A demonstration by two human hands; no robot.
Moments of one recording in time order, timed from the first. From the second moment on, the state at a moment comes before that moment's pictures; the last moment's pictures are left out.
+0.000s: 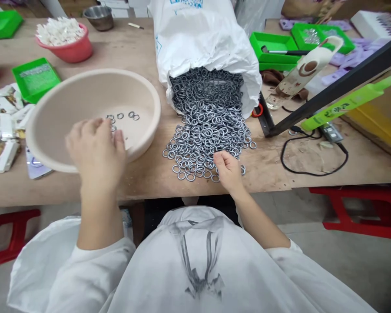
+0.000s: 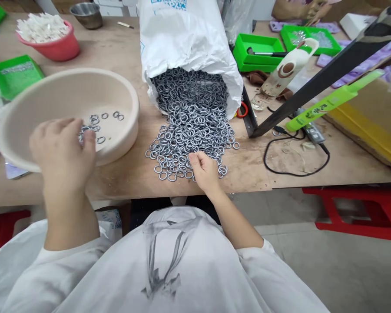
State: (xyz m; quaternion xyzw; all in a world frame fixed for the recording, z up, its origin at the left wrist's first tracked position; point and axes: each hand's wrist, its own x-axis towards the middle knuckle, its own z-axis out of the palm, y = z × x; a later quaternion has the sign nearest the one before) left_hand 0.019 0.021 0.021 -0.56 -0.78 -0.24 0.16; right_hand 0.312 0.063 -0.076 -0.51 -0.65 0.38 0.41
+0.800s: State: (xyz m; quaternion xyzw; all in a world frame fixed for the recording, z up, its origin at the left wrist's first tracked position) left_hand 0.124 0.024 -0.044 -0.78 -0.52 -0.32 -0.15; right_hand 0.291 0.060 -0.076 -0.42 -0.59 0.56 0.40
